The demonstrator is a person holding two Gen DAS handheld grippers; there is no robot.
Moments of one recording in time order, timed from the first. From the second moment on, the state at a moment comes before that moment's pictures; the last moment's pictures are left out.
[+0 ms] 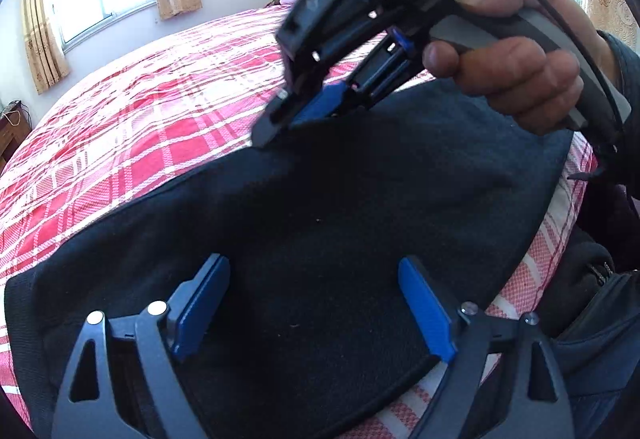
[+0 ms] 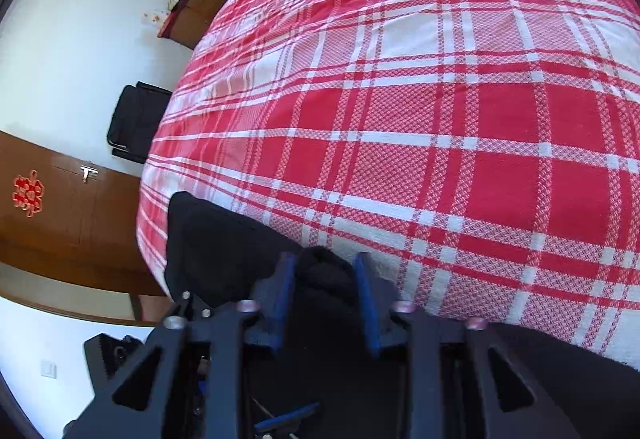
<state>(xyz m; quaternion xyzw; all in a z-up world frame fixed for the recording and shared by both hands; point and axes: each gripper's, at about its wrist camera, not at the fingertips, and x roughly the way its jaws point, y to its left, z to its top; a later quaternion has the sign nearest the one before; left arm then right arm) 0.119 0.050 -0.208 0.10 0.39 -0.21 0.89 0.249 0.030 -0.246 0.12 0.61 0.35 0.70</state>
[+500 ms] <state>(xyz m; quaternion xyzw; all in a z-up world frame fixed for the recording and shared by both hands) 0.104 0.044 -0.209 0.12 0.39 -0.23 0.88 0.263 0.019 -0.249 0.12 0.57 0.32 0.75</state>
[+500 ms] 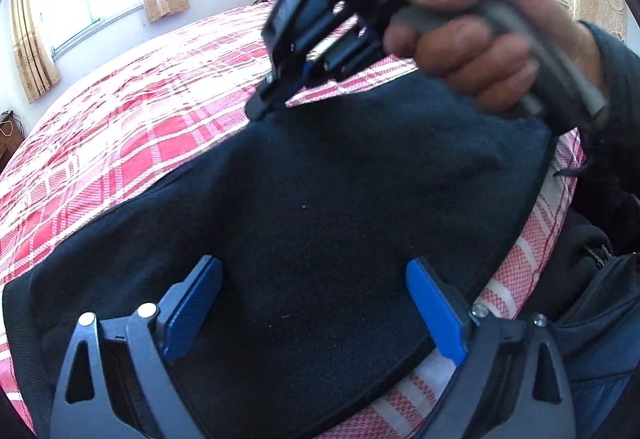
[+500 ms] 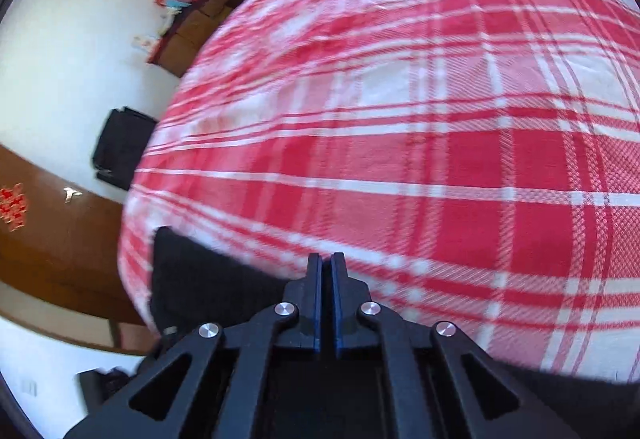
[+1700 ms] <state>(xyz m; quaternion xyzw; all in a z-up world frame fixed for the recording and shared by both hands) 0.116 0.120 -0.201 0.07 0.40 -0.06 0.91 0.068 -0.522 -0.144 0.33 0.33 -0.09 0.88</state>
